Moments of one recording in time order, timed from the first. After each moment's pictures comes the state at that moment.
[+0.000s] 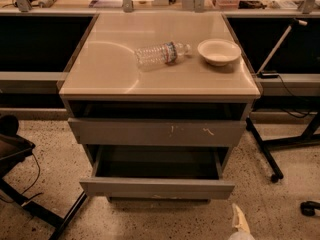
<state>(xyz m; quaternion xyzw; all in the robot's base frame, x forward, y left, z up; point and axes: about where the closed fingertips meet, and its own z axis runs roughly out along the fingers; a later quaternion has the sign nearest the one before) 0.358 -0.192 0.464 -0.38 0.80 -0.02 0.45</state>
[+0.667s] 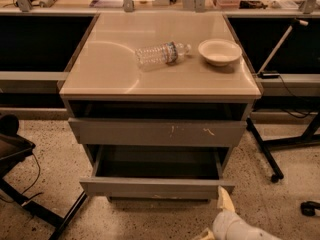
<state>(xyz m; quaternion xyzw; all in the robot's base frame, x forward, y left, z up) 0.398 -0.166 0.457 -0.47 0.78 -0.01 0.41</state>
